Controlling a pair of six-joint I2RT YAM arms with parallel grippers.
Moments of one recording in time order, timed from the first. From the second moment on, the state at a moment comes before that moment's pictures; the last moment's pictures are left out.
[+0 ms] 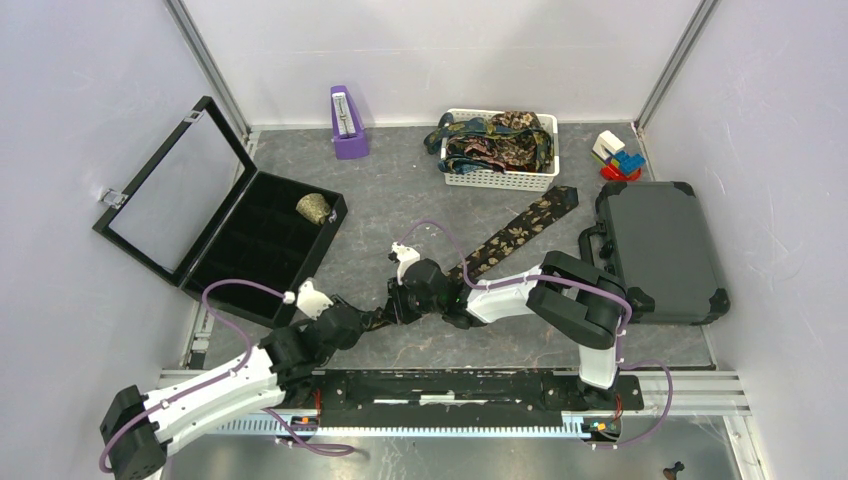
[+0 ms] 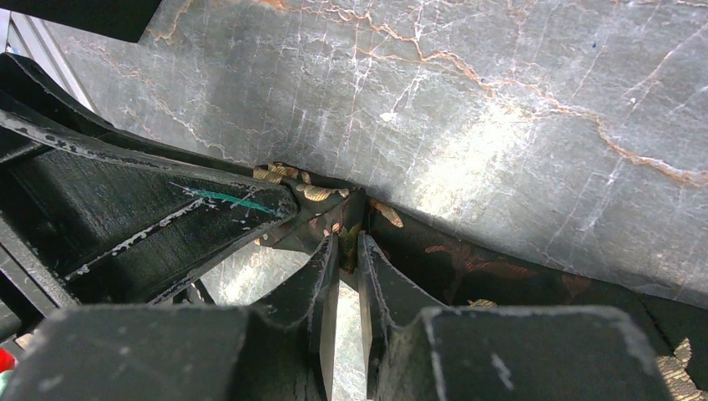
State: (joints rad) left arm -0.93 0.55 0.17 -0.52 -0.54 -1.47; right arm 1.11 1.89 0.89 0.40 -0.08 0.67
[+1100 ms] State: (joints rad) left arm -0.93 0.65 0.19 -0.48 -0.54 -1.46; right arm 1.11 1.85 0.89 0.35 -0.08 0.65
